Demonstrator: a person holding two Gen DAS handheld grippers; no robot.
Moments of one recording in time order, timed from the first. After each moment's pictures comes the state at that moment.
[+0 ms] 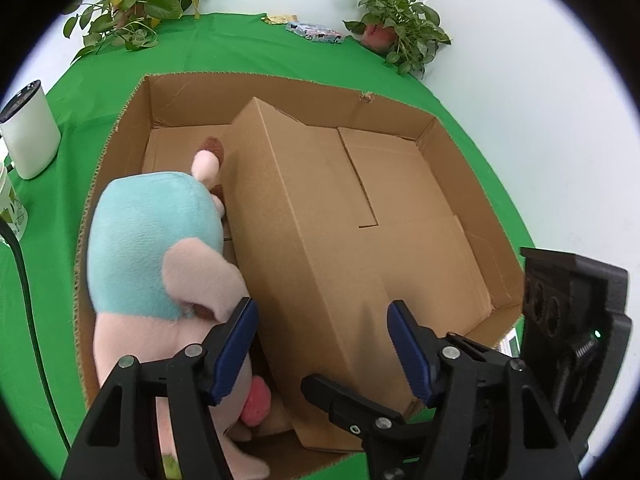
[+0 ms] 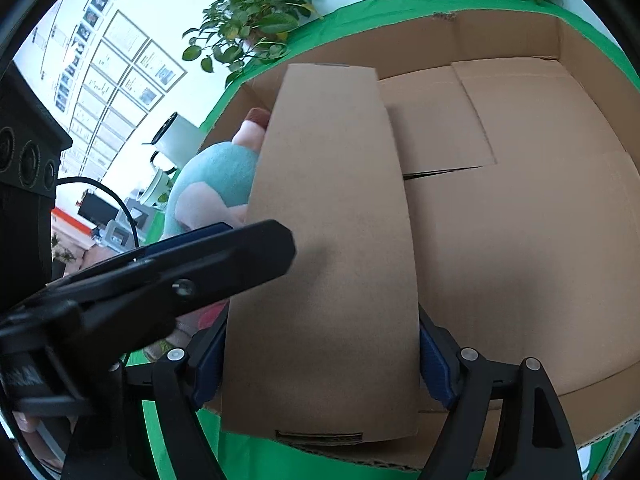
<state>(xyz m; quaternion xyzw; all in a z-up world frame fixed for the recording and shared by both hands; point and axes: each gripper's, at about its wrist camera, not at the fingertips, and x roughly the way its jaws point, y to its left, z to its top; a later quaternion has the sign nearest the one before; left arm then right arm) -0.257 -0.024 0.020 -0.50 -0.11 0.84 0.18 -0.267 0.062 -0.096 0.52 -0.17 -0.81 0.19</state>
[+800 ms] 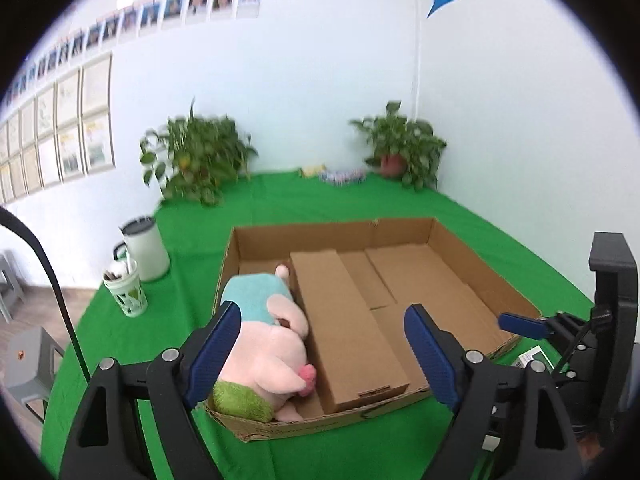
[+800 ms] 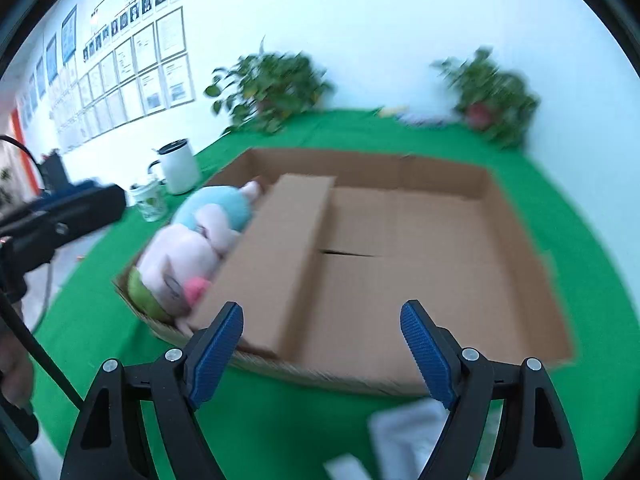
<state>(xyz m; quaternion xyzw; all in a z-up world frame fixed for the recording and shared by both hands) -0.099 -0.017 0.080 -0.23 0.00 0.97 0.07 -0.135 0.092 -0.011 0.34 0.03 -0.93 0.10</state>
